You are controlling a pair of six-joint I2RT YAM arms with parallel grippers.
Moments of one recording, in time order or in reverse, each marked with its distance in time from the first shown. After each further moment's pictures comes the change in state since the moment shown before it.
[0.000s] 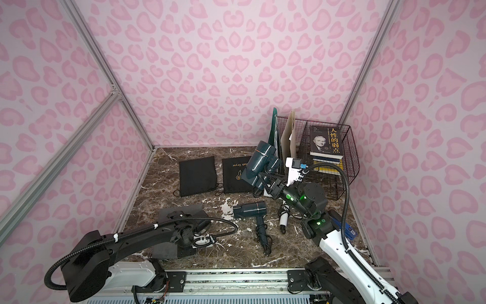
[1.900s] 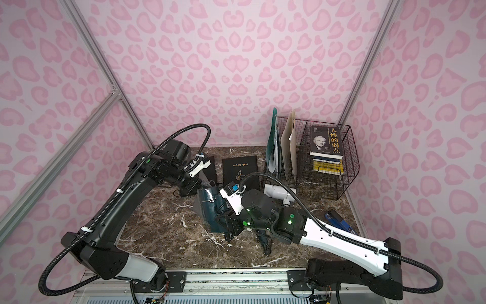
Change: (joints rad) left arm 0.363 0.194 1.019 -0.282 0.246 -0.296; right arm 0.708 0.313 0.433 -0.730 0.305 -0.291
